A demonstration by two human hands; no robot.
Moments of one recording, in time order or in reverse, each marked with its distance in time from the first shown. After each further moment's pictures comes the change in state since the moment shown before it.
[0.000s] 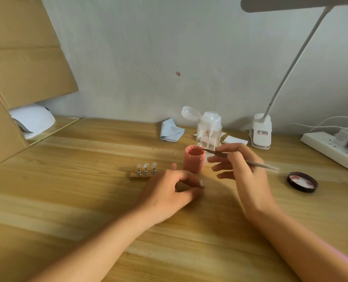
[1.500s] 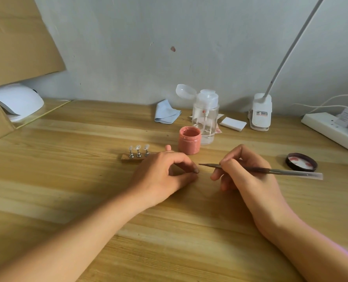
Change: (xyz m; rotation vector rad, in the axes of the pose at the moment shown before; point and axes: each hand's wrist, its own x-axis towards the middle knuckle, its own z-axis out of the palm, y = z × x) left_hand -0.003 0.015 -0.003 -0.011 -0.034 0.012; right_hand -0.036 -0.004 -0.017 -0.020 -0.110 0.150
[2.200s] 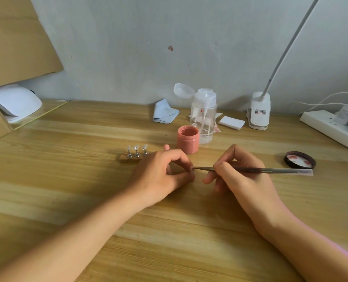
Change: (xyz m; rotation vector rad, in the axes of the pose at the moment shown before) left_hand -0.001 -0.004 0.000 0.001 -0.002 -0.028; right_hand 0.000 0.002 0.002 -0.069 -0.066 -0.029
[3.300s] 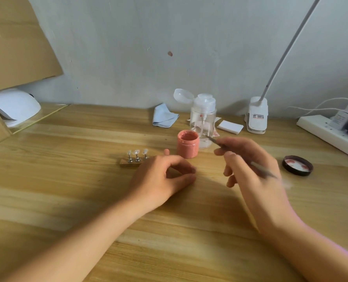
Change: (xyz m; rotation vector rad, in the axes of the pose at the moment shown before) left_hand 0.001 -0.006 0.001 -0.056 0.022 0.017; right_hand 0.001 -0.008 -0.002 -0.042 0.154 -0.191
